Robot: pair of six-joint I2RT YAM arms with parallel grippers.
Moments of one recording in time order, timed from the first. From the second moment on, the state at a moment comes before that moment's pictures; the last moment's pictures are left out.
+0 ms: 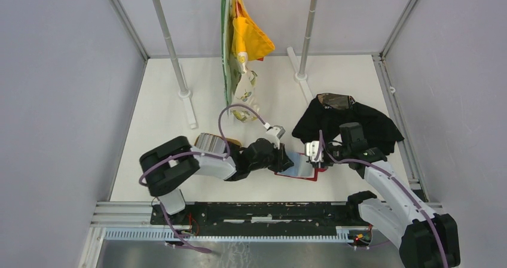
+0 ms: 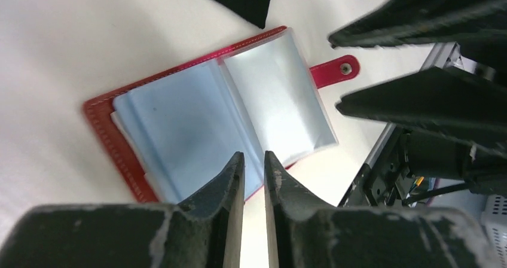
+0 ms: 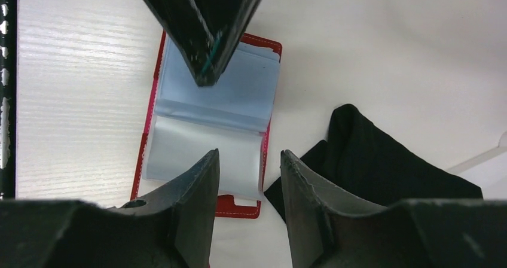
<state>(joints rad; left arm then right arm) -1.08 1.77 0.71 0.57 0.03 -0.75 0.26 0.91 0.47 -0.48 -0.80 -1.17</state>
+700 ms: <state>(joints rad) -0.89 1.20 0.65 -0.19 -0.47 -0.44 0.22 0.88 0.47 -0.47 -0.81 -1.16</state>
